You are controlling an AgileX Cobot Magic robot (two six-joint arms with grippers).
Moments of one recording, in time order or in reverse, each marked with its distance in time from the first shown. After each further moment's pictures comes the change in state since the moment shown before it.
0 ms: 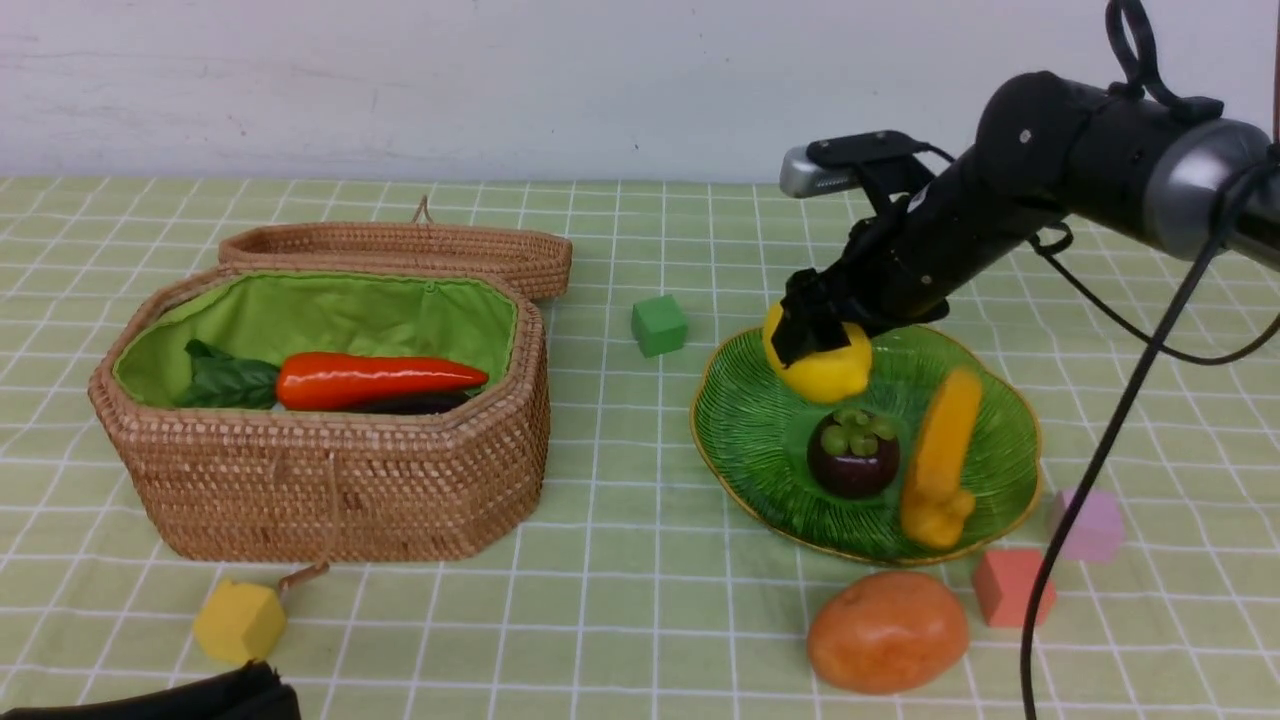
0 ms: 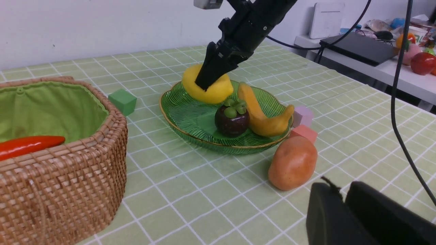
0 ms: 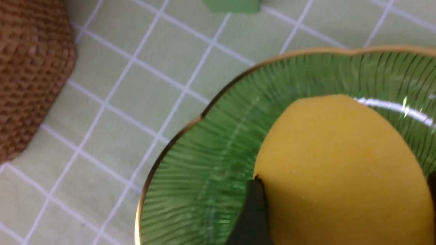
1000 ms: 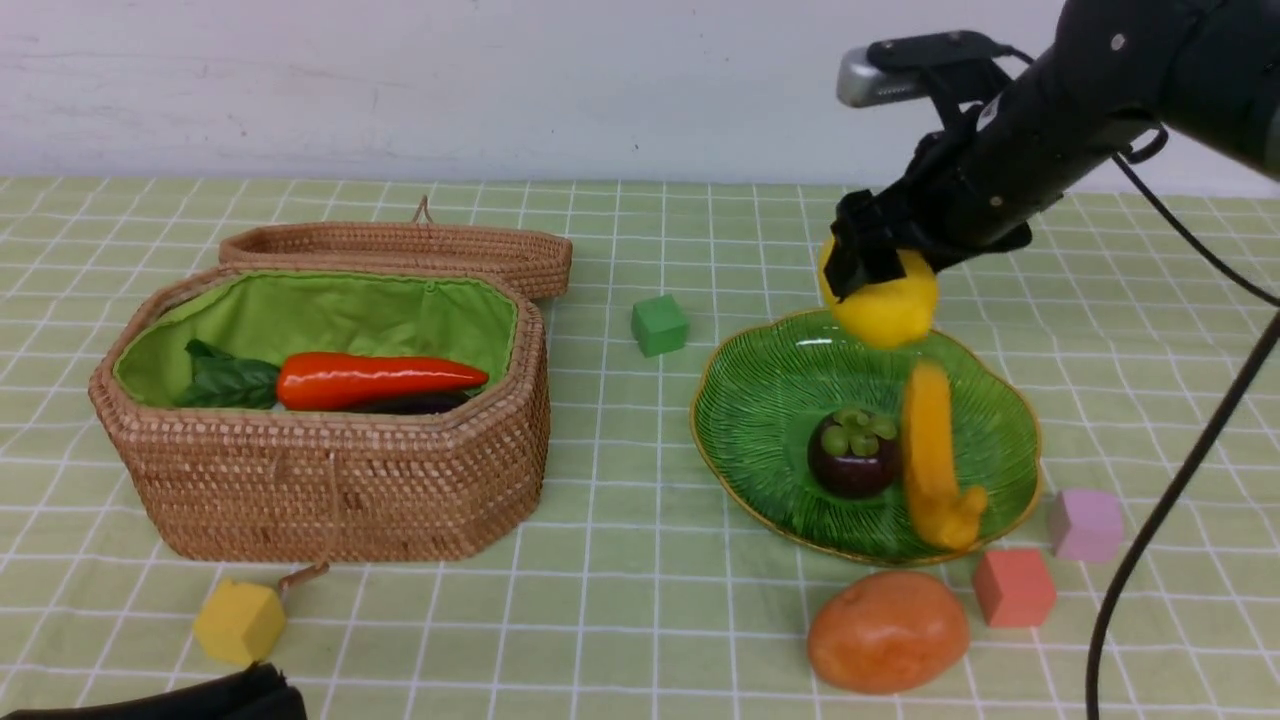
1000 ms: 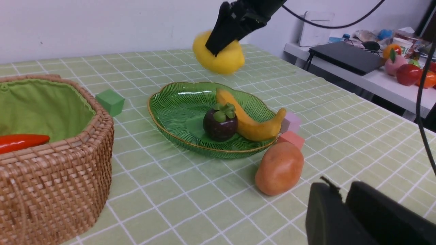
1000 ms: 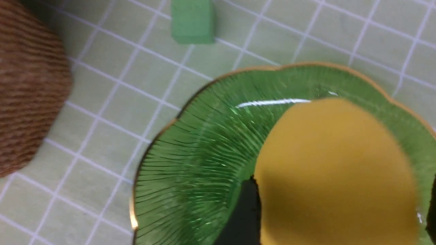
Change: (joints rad) right arm 0.000 -0.142 -0.001 -0.204 0.089 0.230; left arm 0.000 0.000 0.000 -0.049 0.013 0.000
